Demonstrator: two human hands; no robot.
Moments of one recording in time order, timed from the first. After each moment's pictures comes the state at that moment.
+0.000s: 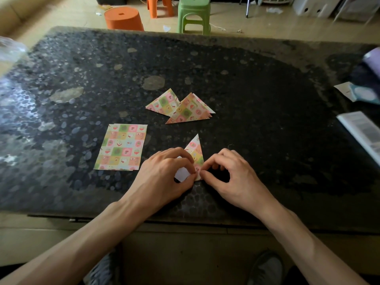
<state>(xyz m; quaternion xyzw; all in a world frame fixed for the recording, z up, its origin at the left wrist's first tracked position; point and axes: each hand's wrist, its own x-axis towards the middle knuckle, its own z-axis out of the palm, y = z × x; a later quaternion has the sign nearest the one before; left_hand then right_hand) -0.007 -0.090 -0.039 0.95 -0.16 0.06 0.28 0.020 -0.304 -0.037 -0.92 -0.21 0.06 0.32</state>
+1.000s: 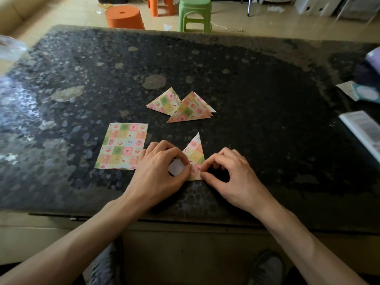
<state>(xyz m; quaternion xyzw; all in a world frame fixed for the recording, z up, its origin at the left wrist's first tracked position) -0.004 -0.084 -0.046 0.95 -0.05 0.05 0.29 0.020 -0.302 -0.039 -0.92 -0.22 0.07 0.33</state>
